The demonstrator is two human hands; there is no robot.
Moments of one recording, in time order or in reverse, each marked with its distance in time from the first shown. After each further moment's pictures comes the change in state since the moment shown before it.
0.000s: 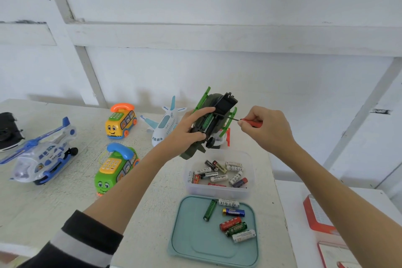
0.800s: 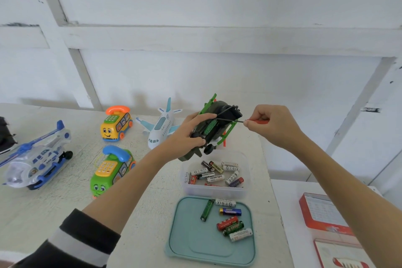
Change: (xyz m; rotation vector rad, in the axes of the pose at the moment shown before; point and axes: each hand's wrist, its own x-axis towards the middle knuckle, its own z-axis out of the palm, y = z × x) left_hand 0.000 0.003 0.007 0.122 -0.055 0.008; right_hand 0.003 0.009 -0.027 0.061 -0.109 0.053
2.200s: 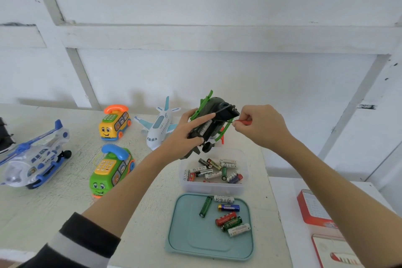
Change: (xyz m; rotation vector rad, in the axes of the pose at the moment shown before) left_hand -0.005 -0.004 0.006 0.048 0.075 0.064; right_hand -0.005 -0.021 0.015 -0.321 0.014 -0.034
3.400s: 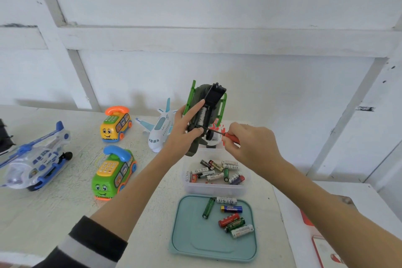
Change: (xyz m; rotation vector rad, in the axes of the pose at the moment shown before) left_hand -0.001 0.002 0.004 -0.232 0.222 -0.007; right_hand -0.031 -0.021 0.026 -0.180 0.224 -0.341
